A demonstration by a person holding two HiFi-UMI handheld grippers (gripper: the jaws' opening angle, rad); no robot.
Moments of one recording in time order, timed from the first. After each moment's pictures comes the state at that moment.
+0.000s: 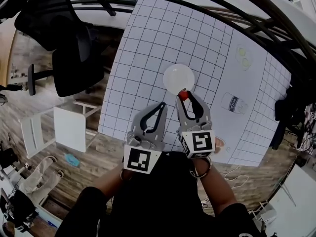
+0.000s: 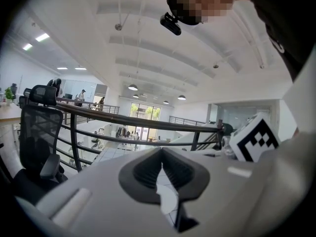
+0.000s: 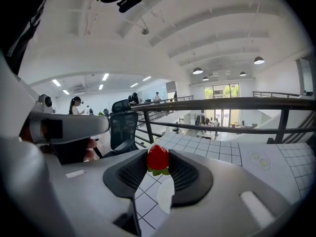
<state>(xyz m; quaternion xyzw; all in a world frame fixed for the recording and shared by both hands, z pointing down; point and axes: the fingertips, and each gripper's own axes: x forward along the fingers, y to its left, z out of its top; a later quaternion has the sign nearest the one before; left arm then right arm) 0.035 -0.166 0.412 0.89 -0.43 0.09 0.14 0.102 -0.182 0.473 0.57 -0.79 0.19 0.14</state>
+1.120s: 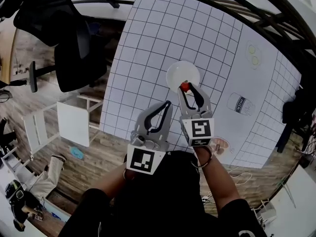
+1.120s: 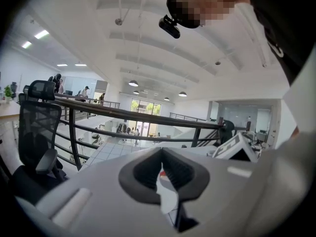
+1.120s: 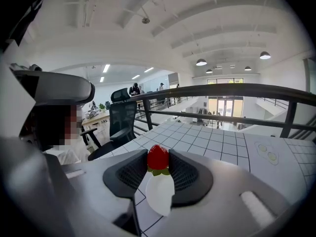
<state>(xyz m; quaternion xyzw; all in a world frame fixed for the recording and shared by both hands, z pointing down) 0.052 -0.178 0.439 0.89 -0.42 0.12 0.15 0.111 -0.208 0.546 0.54 -0.79 0.21 0.19</state>
